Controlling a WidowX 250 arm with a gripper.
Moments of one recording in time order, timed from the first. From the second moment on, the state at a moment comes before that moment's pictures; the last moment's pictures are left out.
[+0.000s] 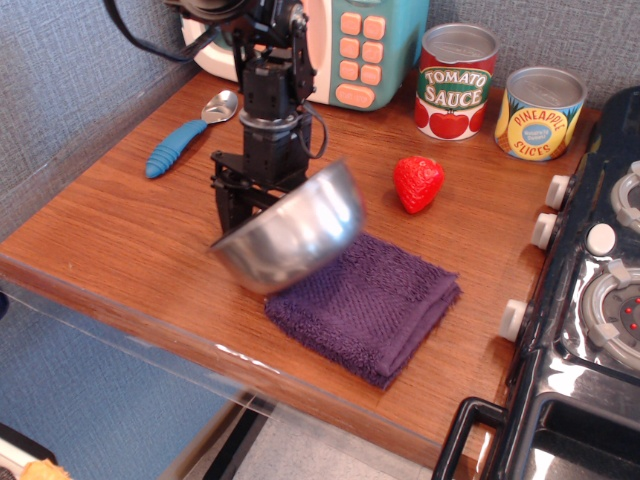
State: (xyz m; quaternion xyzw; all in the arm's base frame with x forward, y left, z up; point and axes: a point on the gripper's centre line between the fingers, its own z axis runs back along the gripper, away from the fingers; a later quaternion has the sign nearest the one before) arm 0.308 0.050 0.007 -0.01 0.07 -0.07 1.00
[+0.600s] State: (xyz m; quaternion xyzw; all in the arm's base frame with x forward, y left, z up) arm 0.306 0.039 0.015 -0.01 0.04 -0.09 0.99
